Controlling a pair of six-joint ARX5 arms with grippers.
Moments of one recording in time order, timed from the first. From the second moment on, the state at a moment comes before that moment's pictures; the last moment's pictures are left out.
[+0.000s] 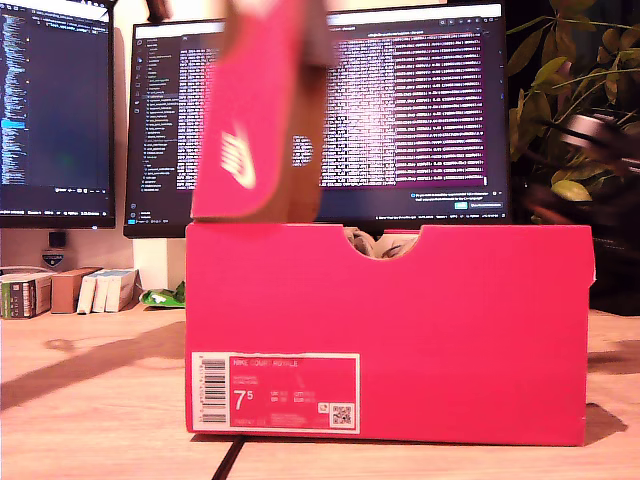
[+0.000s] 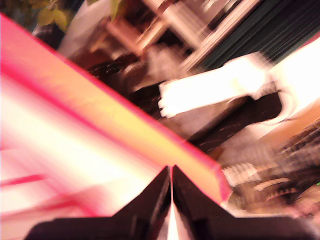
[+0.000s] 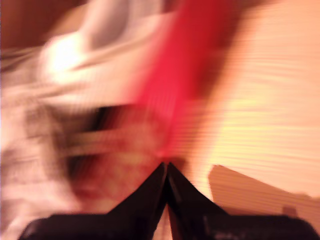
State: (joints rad) left arm -0.29 1.56 1.66 -1.05 1.20 0.29; right arm 0.01 1.48 0.56 0.16 -0.46 0.11
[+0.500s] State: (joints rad) left arm -0.20 1.44 1.87 -1.14 0.85 0.27; right arm -0.05 1.33 0.89 -0.23 -0.65 0.06
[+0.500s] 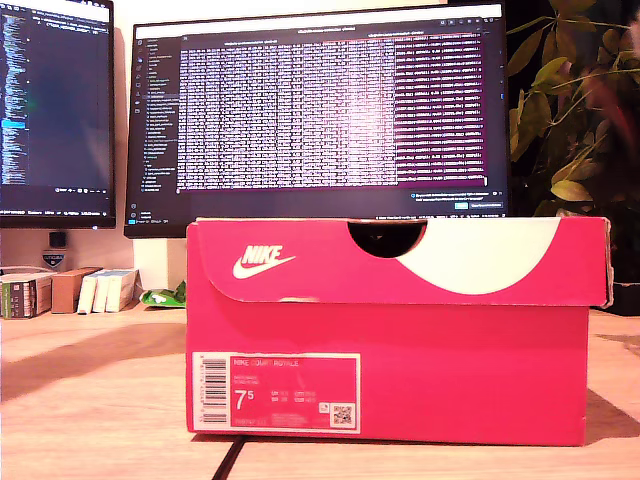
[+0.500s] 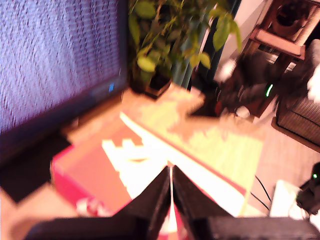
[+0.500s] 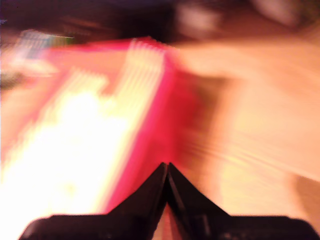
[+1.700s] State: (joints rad) left arm -0.12 1.46 1.87 -0.98 0.48 0.30; right arm 0.19 1.26 0.89 -0.22 -0.23 -0.11
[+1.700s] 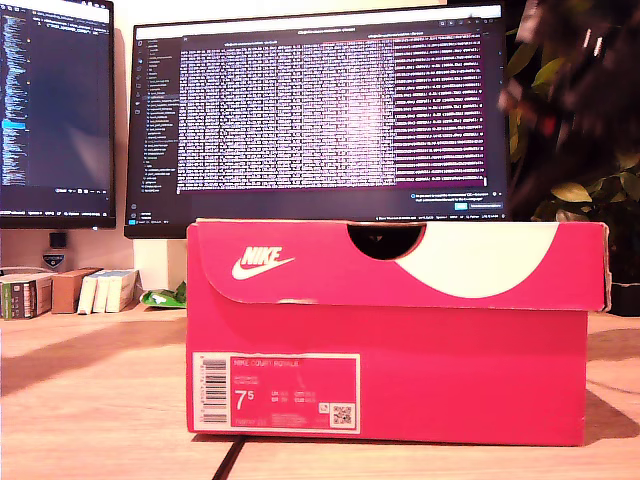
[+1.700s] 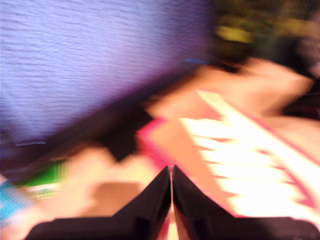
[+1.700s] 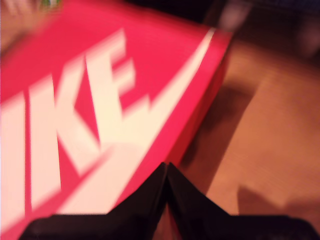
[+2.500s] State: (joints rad) left arm 0.05 1.32 1.36 -0.60 0.36 0.24; right arm 0.14 1.02 0.89 -0.18 -0.09 -0.13
